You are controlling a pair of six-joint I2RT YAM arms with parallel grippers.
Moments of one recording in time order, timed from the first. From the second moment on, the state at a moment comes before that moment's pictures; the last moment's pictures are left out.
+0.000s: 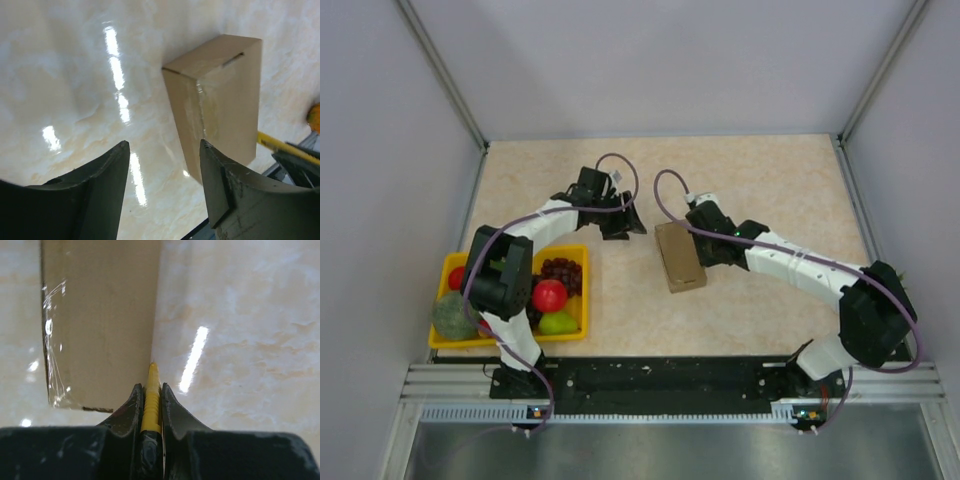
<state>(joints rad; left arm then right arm) -0.36 1.81 1.23 -0.32 0.45 -0.56 0.72 1.48 1.04 -0.55 0.32 0.34</state>
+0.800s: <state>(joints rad) -0.44 1.41 0.96 -0.54 0.25 -0.57 0.73 1.40 1.27 -0.55 0.29 0.28</state>
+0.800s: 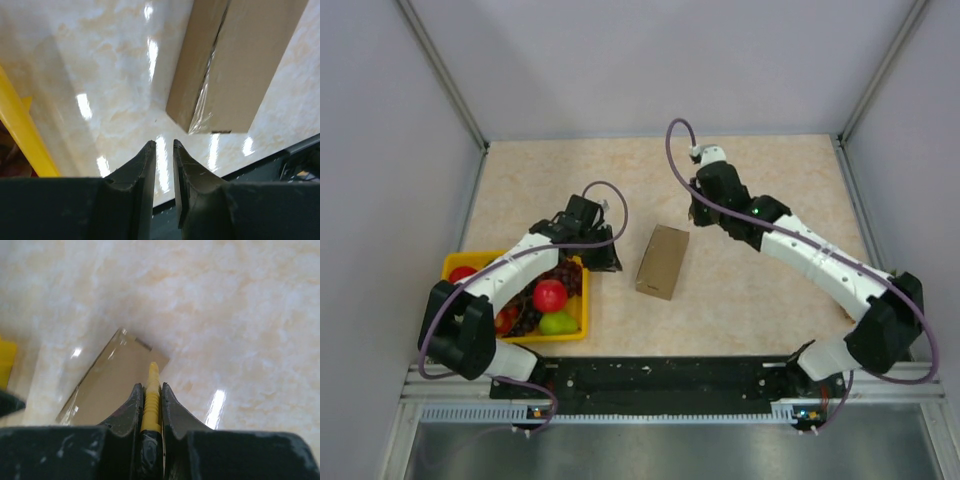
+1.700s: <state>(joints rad) -0.57 1.68 1.02 -0.53 0.36 -0.56 0.54 1.74 1.30 -0.41 0.12 0.35</state>
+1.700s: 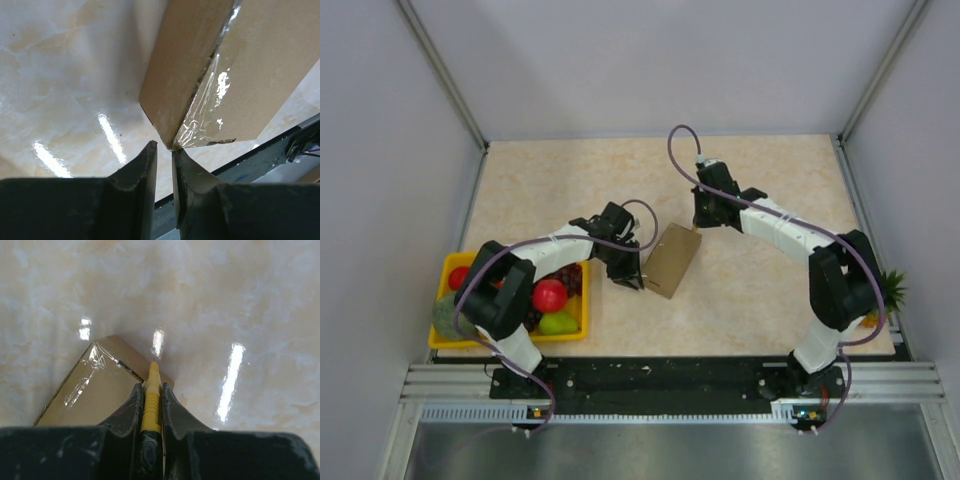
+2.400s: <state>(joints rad) -0.44 1.95 1.40 -0.47 0.38 -0.63 0.59 1.30 0.92 -0.58 0.15 0.45</state>
